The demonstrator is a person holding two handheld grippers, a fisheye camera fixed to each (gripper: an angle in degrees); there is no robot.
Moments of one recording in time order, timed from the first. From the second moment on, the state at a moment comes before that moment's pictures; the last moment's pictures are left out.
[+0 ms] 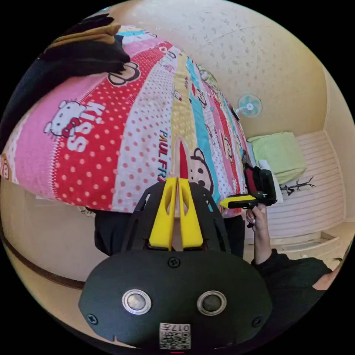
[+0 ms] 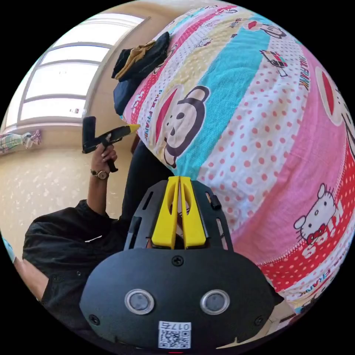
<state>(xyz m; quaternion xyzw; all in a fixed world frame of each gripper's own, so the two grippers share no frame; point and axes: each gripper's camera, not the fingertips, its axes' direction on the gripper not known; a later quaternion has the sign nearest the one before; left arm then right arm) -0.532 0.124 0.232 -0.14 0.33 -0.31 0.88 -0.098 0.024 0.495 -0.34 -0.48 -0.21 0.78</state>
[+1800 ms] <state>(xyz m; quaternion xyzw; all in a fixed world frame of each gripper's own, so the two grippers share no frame) -0.214 -0.092 0.047 0.02 0.63 0.10 0.77 0.191 0.195 0.424 0.05 -0.54 0.24 0.81</state>
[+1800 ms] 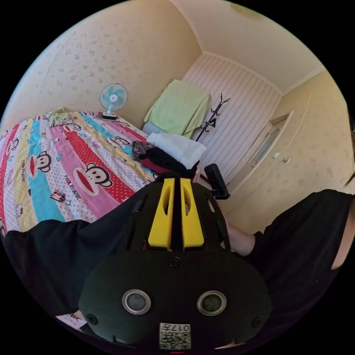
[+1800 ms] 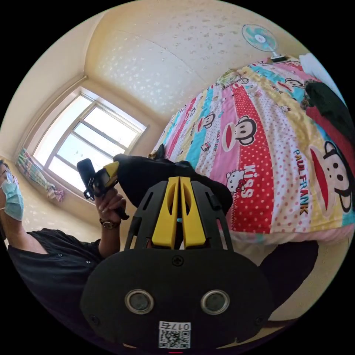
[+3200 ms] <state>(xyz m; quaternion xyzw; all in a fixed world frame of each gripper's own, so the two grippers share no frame) -0.485 0.007 0.089 -0.03 0.43 -0.20 0.88 -0.148 0.170 0.204 -0.01 -0.59 -0.11 0.80</state>
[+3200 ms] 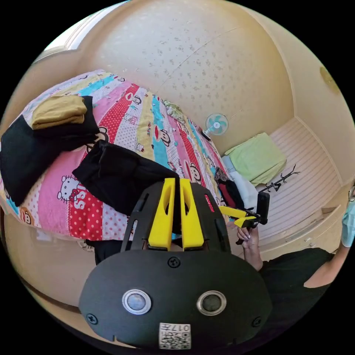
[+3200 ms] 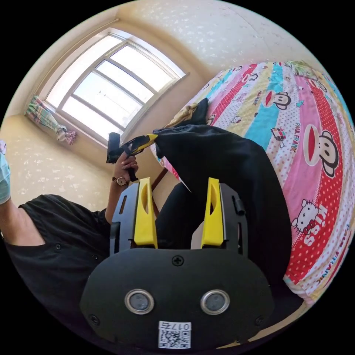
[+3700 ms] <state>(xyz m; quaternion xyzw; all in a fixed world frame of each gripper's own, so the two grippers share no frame) -0.465 0.032 0.029 -0.03 0.41 -0.16 0.90 -0.364 0.160 0.044 0.10 -0.32 -0.28 0.90</state>
